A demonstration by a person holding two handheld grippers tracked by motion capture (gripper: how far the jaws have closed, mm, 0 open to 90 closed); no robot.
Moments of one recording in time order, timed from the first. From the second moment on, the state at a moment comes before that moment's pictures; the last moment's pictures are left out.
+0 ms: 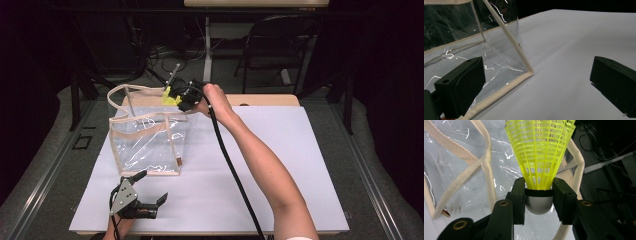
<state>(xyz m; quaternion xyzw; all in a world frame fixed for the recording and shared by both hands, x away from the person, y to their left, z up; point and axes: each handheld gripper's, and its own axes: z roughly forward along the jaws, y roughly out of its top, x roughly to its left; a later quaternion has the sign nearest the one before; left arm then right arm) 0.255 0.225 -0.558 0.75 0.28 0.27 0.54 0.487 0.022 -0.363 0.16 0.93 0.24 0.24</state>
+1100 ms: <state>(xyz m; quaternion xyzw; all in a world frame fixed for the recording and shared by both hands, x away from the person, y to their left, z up) 0.254 0.225 -0.558 0.75 0.28 0.27 0.54 0.488 0.026 -0.369 0.15 0.93 0.23 0.24</state>
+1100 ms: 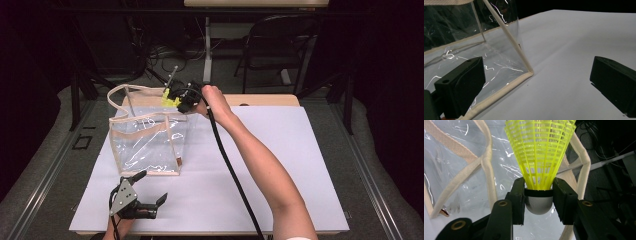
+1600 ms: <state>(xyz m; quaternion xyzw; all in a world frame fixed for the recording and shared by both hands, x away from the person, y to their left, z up) 0.255 0.225 -0.558 0.75 0.28 0.27 0.54 0.484 0.022 -0.362 0.17 0.92 0.25 0.25</state>
